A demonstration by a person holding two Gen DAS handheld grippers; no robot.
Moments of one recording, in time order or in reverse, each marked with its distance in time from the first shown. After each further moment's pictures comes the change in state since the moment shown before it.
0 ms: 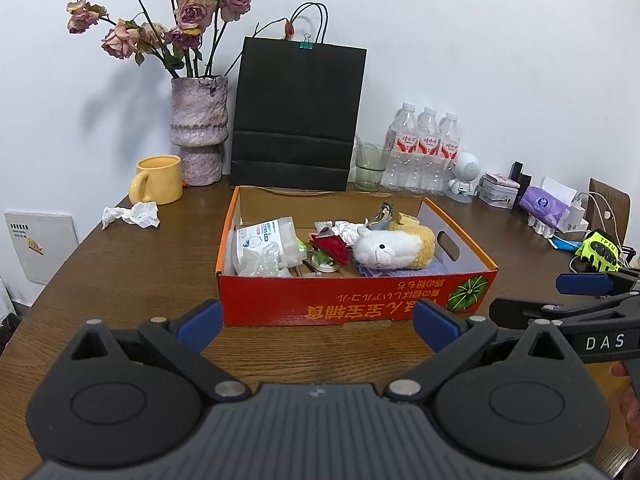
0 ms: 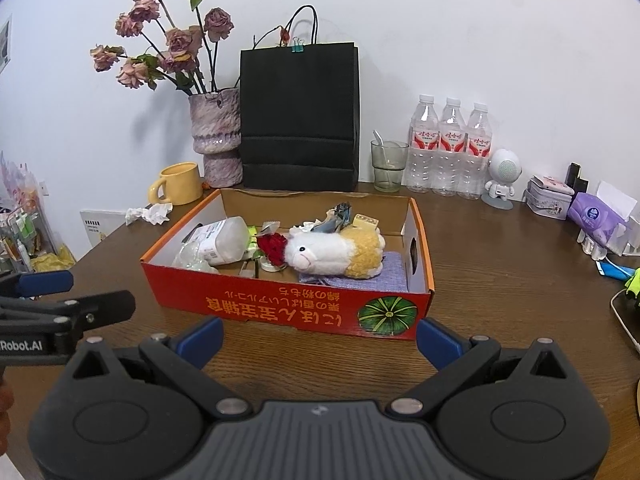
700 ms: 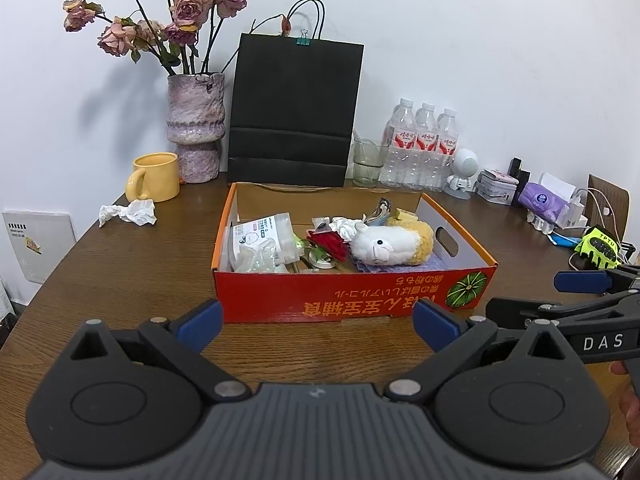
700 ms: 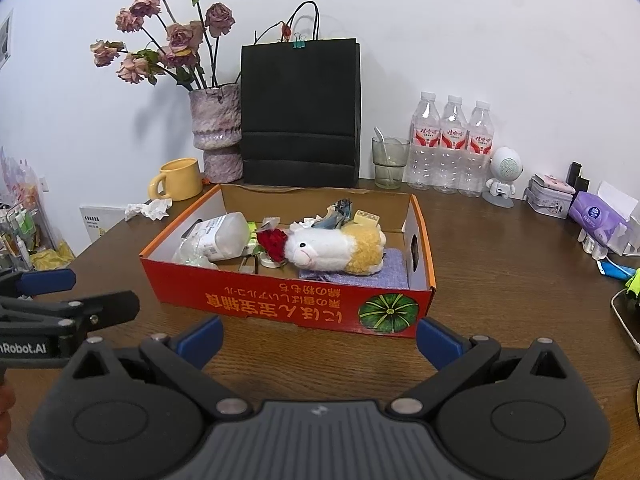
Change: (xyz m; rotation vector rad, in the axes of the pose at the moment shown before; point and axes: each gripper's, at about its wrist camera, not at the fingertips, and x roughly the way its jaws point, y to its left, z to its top) left arm 0.004 -0.003 -0.003 0.007 0.005 0.000; right arm 0.003 0.000 -0.002 -0.005 0.010 0.002
